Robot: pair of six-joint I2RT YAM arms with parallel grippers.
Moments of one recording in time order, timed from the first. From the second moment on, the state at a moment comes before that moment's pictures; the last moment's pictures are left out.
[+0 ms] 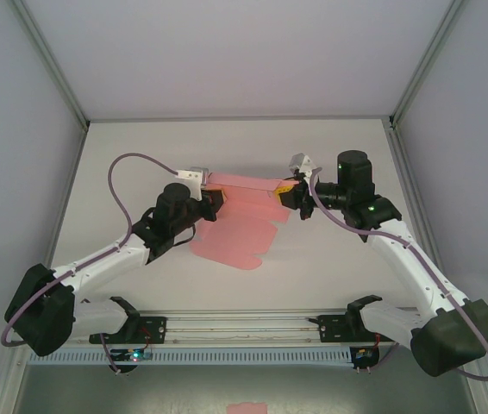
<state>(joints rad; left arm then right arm) -0.59 1.22 0.69 0.19 0.08 -0.48 0.31 1.10 0.93 -0.30 -0.87 -0.25</state>
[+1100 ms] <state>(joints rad) -0.73 1.49 1.19 -0.55 -0.42 -0.98 0.60 1.04 0.93 -0.26 -0.22 -0.23</state>
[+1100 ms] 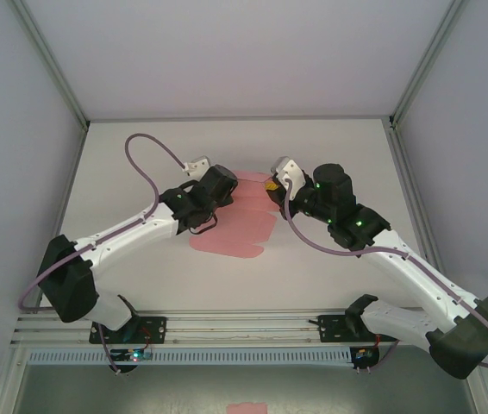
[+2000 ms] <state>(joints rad) -0.62 1.17 0.77 -0.11 -0.12 -0.61 0.53 1.00 0.92 -0.28 -0.38 -0.15</state>
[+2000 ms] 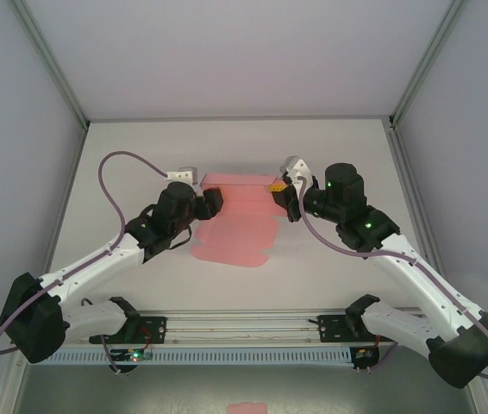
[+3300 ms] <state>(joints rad) -0.59 1.29 0.84 -0.06 -0.04 -0.45 0.47 0.99 0.92 -0.27 -0.42 -0.13</state>
